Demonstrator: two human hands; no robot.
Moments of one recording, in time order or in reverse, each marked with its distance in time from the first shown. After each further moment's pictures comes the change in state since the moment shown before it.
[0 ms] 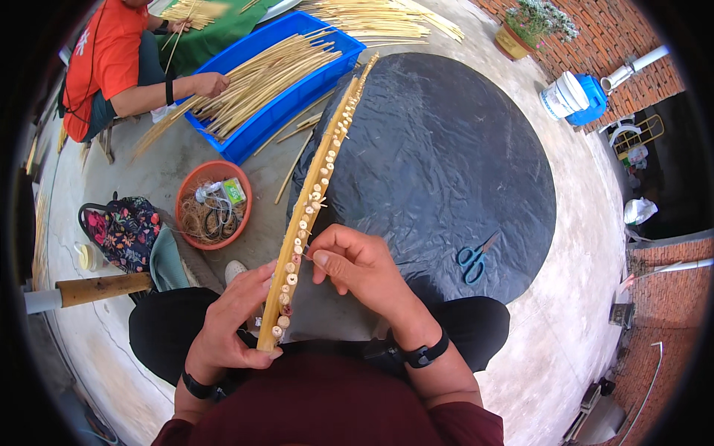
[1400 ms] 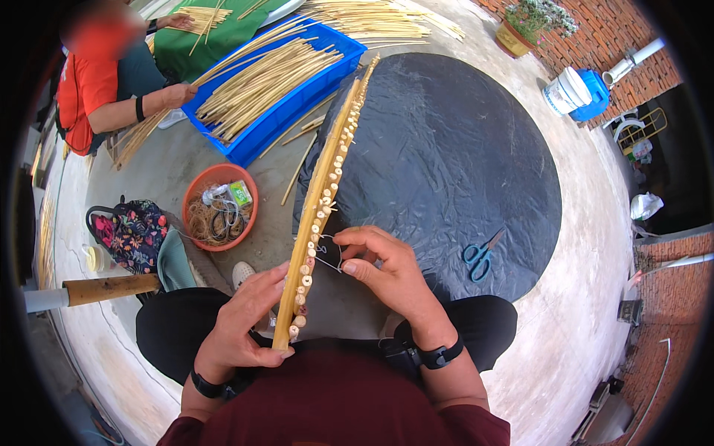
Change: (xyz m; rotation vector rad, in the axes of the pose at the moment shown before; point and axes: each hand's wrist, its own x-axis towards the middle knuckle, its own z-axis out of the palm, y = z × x) left_hand -0.008 -0.001 0.005 0.063 -0.020 0.008; right_hand -0.018 0.017 -0.018 -0.265 -0.021 -0.082
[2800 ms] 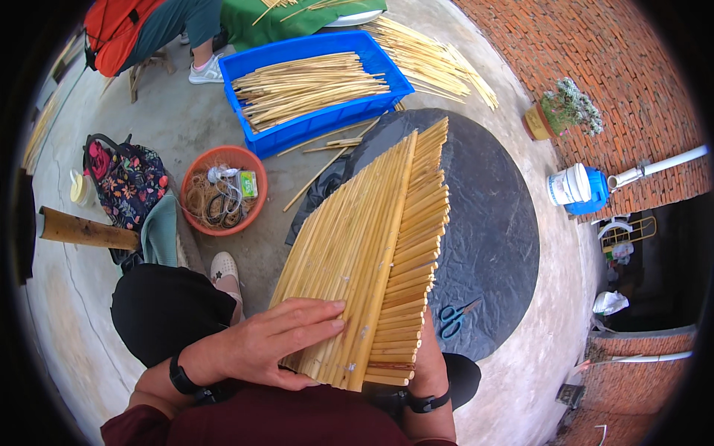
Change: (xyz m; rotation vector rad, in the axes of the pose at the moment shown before) left_hand 0.002 -0.006 0.004 -0.167 -0.015 0.090; right_hand -0.018 -0.009 0.002 0.615 0.282 0.434
